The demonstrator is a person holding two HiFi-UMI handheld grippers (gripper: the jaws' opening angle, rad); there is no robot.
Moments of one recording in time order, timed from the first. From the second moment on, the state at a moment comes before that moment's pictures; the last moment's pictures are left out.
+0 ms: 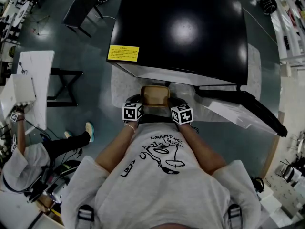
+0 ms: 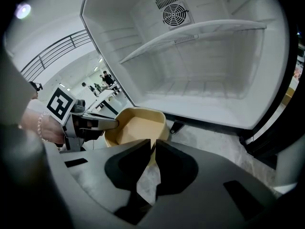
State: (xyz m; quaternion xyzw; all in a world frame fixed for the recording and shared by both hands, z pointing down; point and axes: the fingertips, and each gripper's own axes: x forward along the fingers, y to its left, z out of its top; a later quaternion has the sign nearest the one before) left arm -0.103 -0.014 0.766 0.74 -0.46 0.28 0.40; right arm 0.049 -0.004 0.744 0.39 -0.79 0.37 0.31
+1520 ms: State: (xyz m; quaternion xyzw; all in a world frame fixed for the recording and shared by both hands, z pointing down) left arm -0.105 -0.005 0.806 0.74 -0.44 0.32 0.40; right arm 0.045 0.006 0.792 0.36 -0.78 0.38 0.35
